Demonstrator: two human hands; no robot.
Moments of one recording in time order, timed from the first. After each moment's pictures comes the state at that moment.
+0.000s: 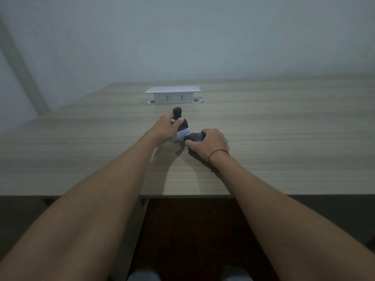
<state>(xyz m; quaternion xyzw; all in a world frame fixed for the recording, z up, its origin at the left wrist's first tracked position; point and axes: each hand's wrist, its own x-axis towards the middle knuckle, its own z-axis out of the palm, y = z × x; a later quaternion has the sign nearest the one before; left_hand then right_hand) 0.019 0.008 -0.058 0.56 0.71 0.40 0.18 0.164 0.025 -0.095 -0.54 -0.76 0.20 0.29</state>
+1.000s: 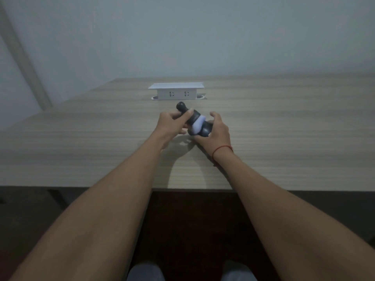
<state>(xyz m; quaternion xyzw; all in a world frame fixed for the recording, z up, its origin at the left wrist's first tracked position) 0.036 -0.005 -0.066 0.48 0.61 0.57 0.26 0.167 0.026 -0.097 -0.45 -0.72 0.29 0.45</state>
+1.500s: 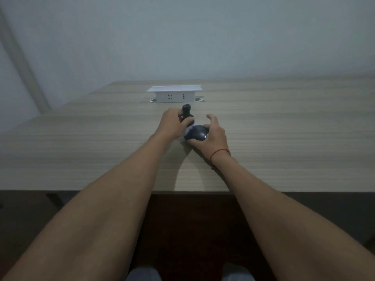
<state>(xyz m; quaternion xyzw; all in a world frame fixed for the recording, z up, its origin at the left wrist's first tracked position) 0.038 0.006 -0.057 0.56 0.69 0.44 0.08 0.165 0.021 -0.096 -0.44 -0.73 0.29 0.43</state>
